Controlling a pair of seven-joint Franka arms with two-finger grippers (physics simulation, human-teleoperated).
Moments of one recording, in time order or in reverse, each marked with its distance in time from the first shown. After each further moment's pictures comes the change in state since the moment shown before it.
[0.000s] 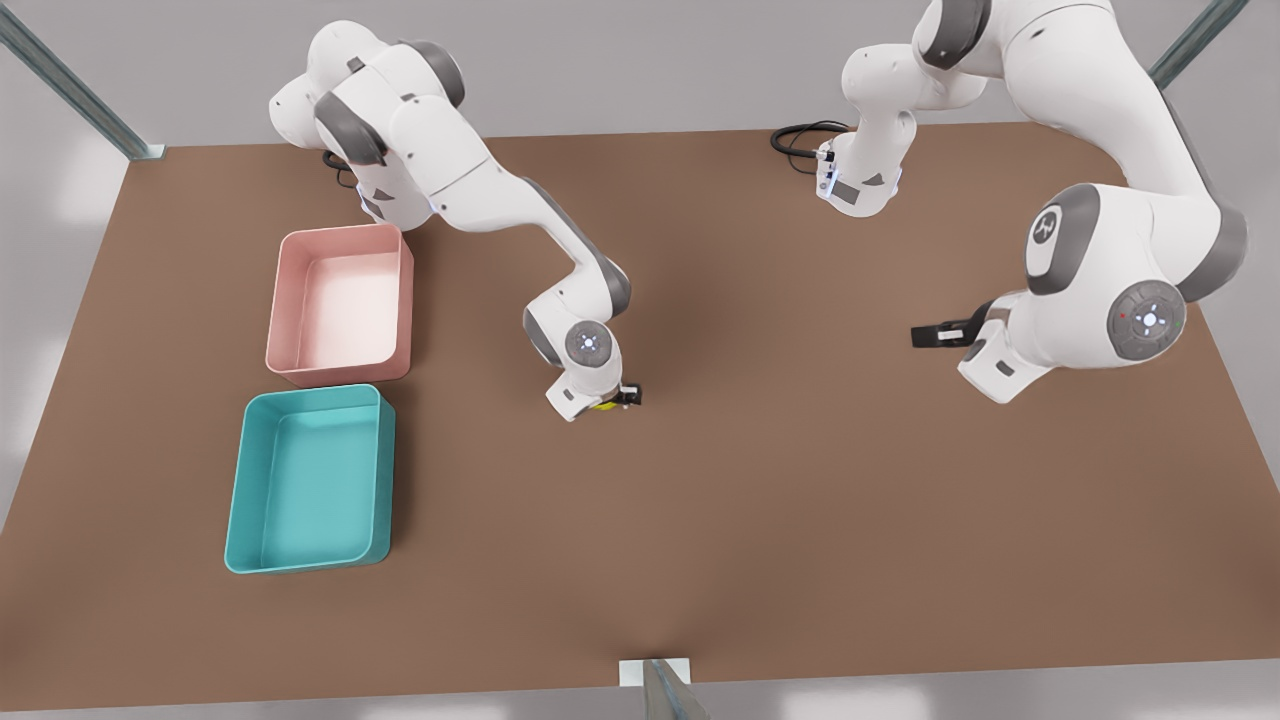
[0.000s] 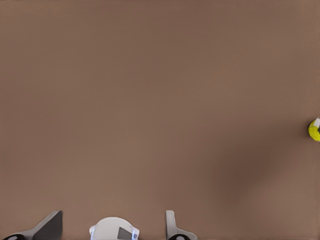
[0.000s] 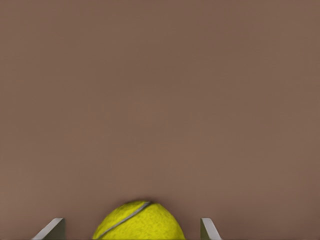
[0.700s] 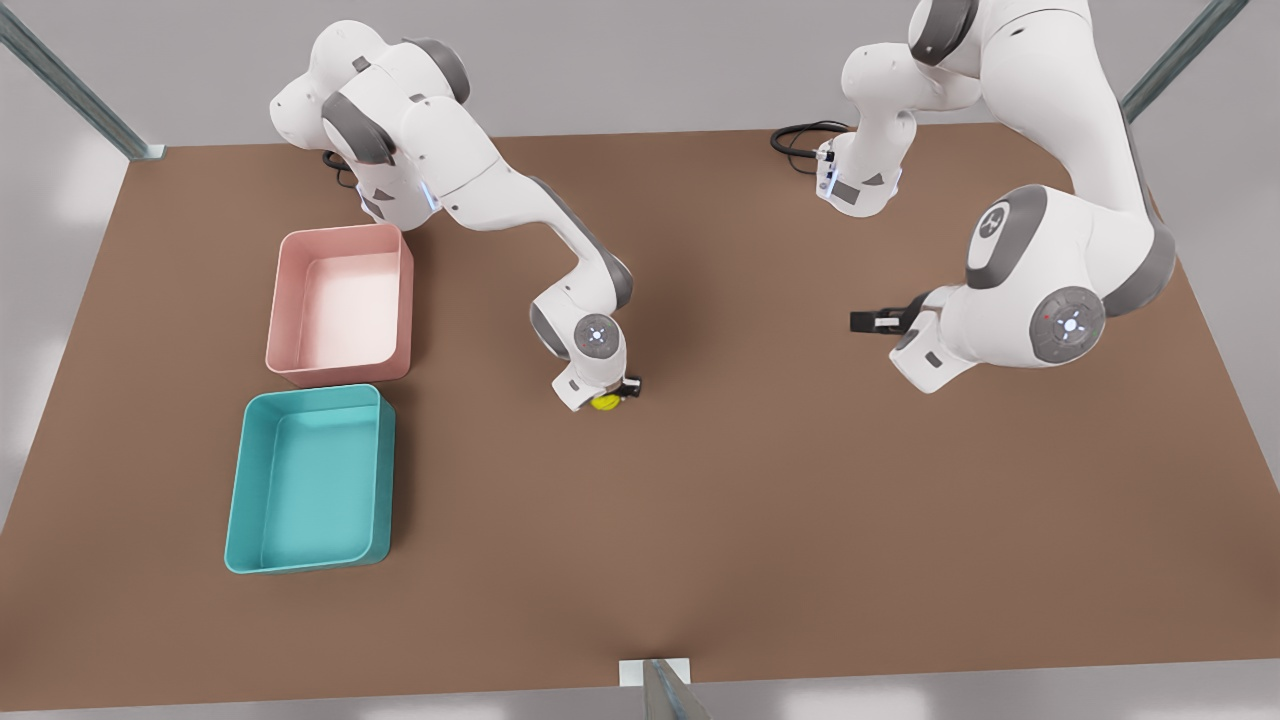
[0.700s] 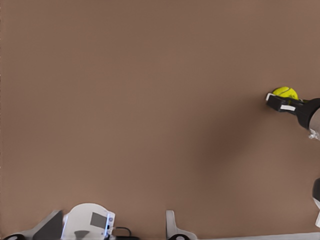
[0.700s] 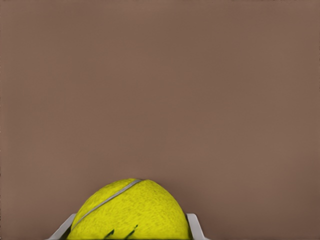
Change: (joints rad) left arm -0.033 0.009 -0.067 -0.015 -0.095 -0.026 -0.078; right arm 0.030 0.004 0.002 -0.052 -0.009 0.043 0.047
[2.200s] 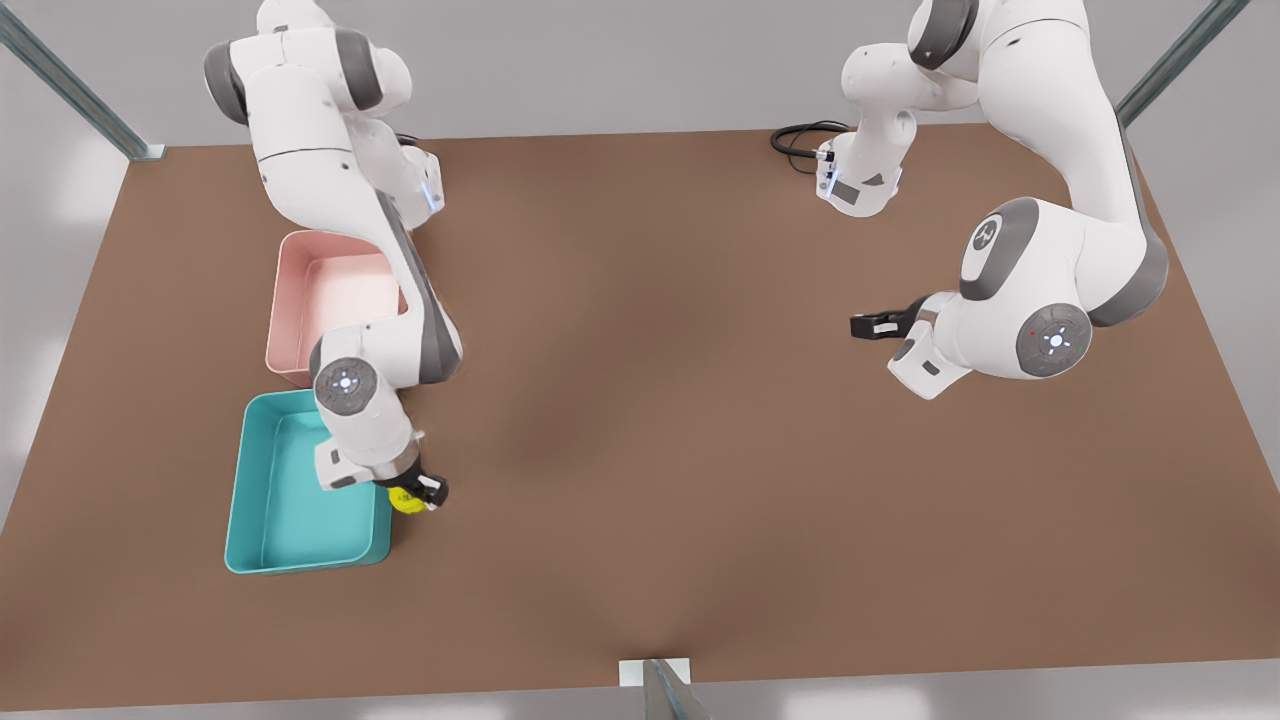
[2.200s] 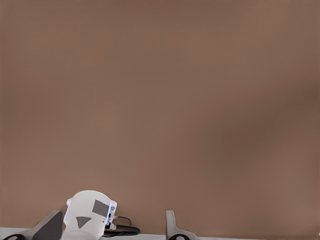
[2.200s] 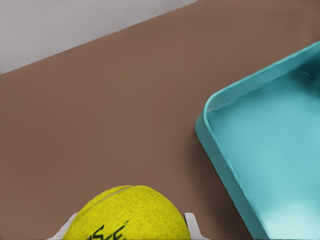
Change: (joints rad) left arm 0.003 0.019 -0.004 -0.005 0.020 -0.030 -0.075; right arm -0.391 -0.232 -0.185 0.036 -0.097 -0.039 -0.200
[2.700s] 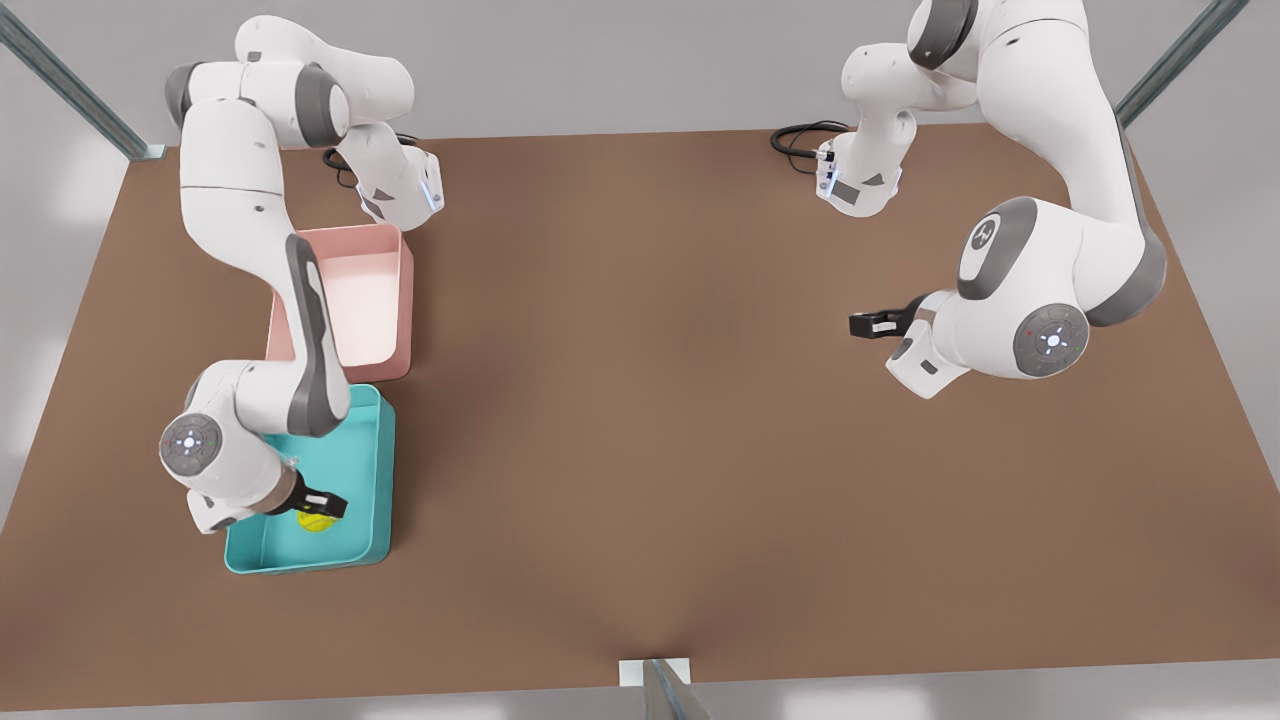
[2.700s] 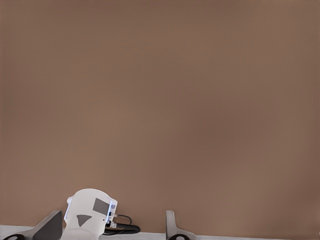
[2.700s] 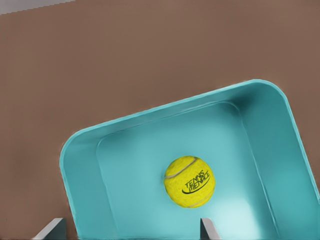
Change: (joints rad) left arm -0.003 -0.001 0.000 0.000 0.001 -0.006 -0.004; right arm -0.195 0.087 0.006 0.188 0.102 -0.220 -0.455
